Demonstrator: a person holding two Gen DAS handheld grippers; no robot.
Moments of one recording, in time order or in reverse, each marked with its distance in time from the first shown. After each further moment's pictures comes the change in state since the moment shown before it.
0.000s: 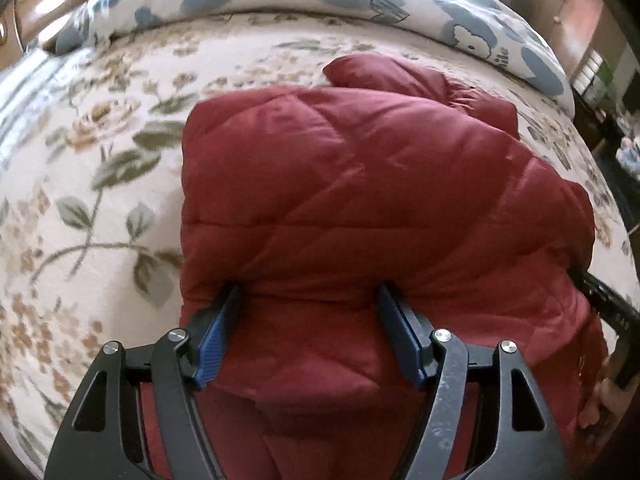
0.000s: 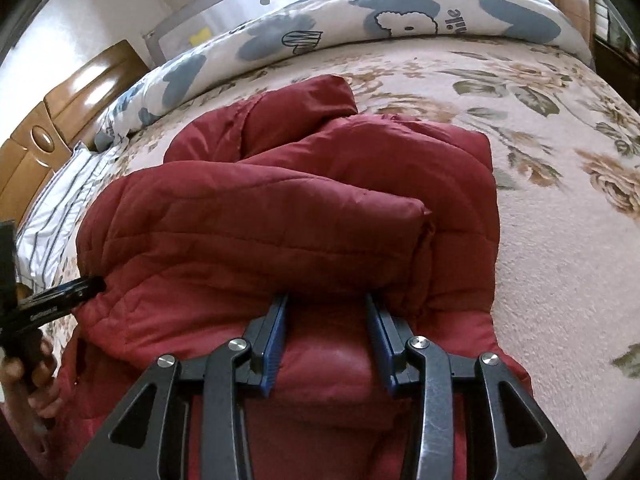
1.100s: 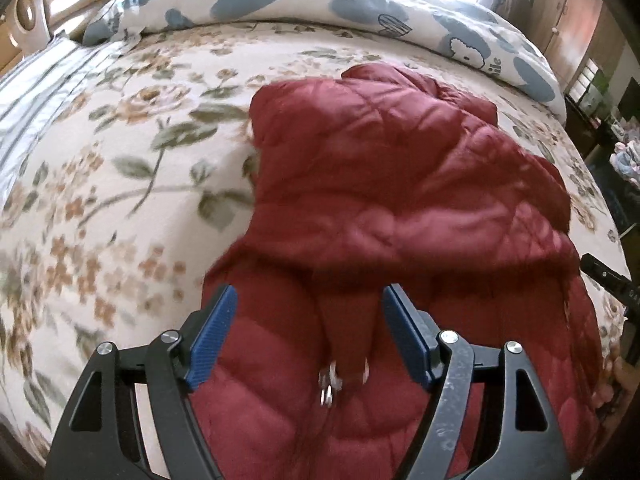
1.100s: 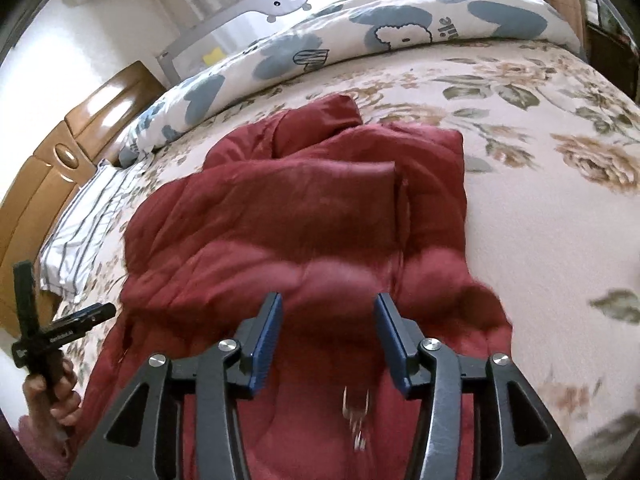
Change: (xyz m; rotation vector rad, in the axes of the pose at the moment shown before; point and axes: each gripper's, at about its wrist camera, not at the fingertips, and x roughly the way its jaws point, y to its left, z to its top) left arm -0.073 0.027 -0.063 -0.021 -0.028 -0.002; right arm -0.068 0.004 -0.030 0.055 -0.034 0.083
